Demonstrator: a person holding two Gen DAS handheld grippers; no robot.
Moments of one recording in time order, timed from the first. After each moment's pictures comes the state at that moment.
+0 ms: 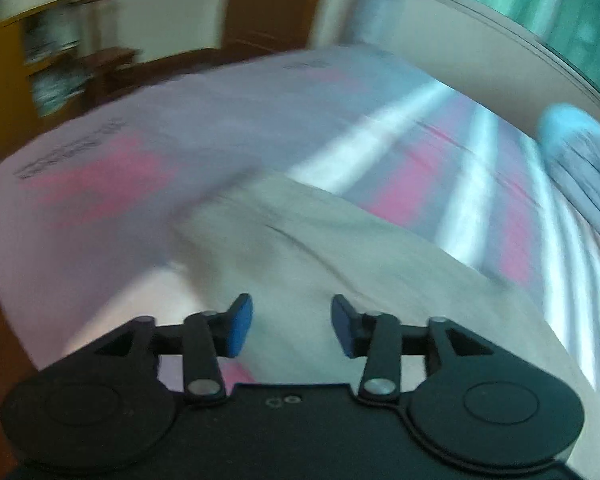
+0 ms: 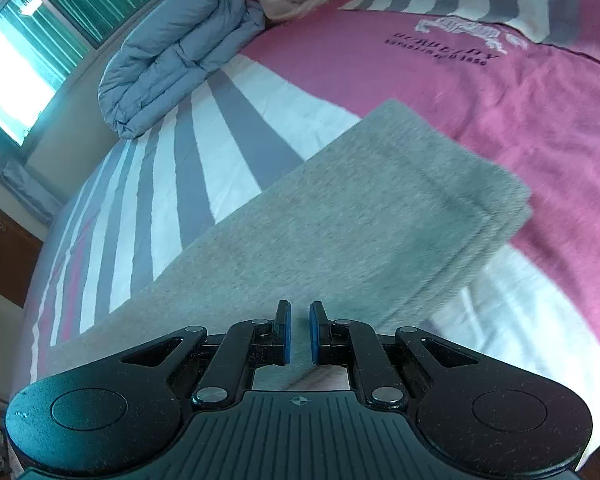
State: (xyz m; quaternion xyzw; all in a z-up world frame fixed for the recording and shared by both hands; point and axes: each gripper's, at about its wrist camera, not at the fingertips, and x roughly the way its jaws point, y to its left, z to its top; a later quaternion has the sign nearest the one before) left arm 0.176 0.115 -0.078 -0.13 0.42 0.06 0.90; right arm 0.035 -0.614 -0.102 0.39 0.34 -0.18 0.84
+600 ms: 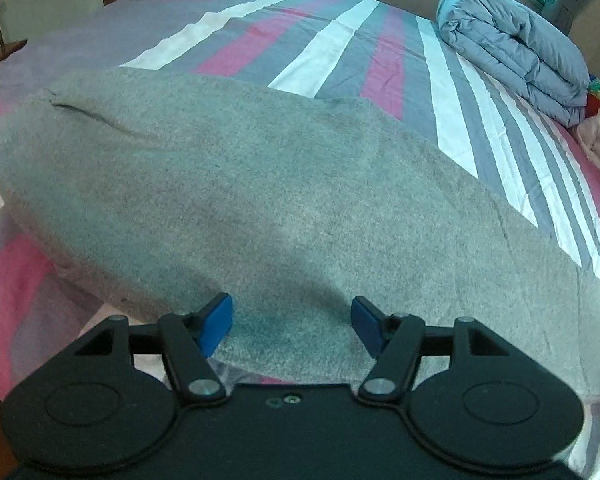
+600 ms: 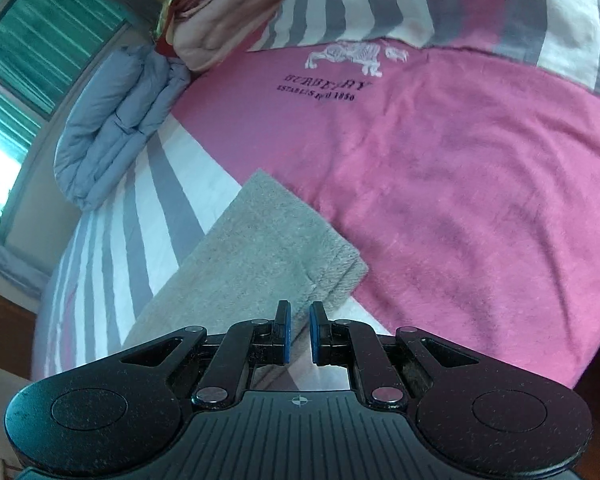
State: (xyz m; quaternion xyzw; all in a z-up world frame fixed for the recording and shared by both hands) left arm 0.154 -0.014 -0.133 -0.07 0.49 -0.06 0.86; right arm -0.021 -0.683 -0.099 0.47 0.30 -0.24 0.79
